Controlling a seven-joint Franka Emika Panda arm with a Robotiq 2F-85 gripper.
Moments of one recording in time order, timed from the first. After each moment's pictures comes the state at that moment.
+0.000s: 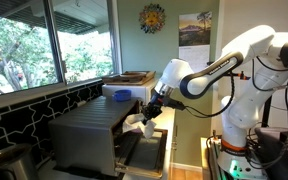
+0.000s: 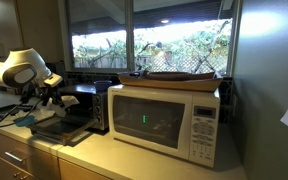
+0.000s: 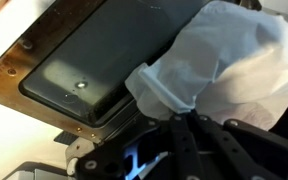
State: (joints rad) arm 0.10 -0.62 0.36 -2.74 0.33 2.68 0.75
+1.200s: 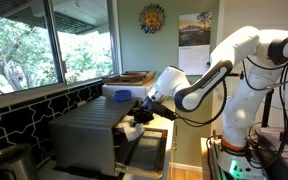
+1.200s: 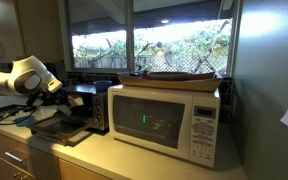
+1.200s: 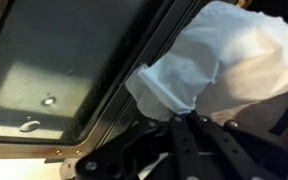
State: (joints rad) arm -0.03 -0.45 0.52 -2.70 0.20 2.95 1.16
